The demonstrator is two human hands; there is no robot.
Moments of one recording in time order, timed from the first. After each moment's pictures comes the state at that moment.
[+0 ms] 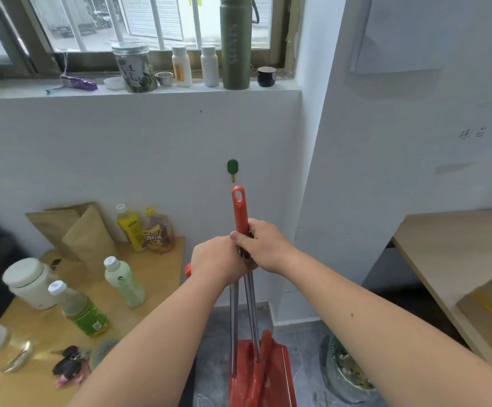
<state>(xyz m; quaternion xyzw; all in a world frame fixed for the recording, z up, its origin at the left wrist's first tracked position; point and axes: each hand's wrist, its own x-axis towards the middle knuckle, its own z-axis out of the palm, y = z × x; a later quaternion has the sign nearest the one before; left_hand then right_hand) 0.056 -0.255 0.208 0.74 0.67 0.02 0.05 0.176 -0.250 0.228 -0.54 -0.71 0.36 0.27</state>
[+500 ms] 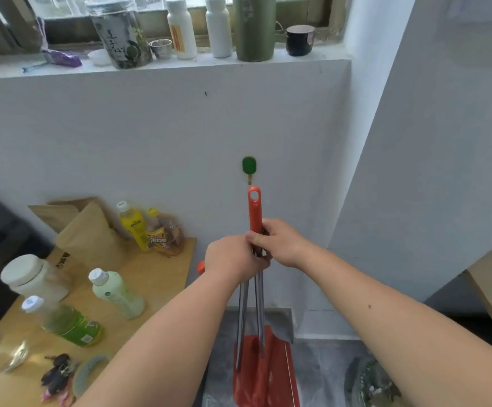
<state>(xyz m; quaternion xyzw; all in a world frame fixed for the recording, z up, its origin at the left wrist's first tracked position) 0.085 -0.114 0.137 0.69 0.72 0.00 0.09 0.211 -0.082 0.150 -0.48 -0.70 0.48 0.21</state>
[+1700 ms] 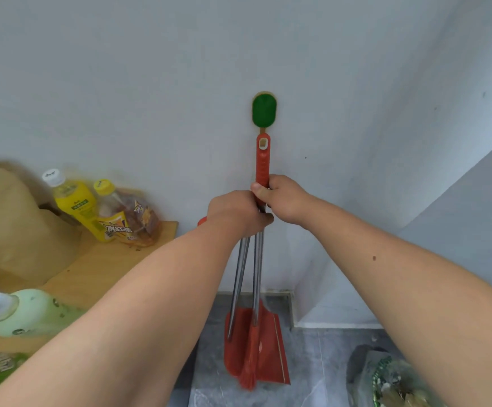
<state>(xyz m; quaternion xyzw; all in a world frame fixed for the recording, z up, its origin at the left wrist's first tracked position) 0.047 0.055 0.018 0.69 0.70 -0.03 0.17 0.168 0.073 0.035 -0.54 -0.69 0.44 0.19</state>
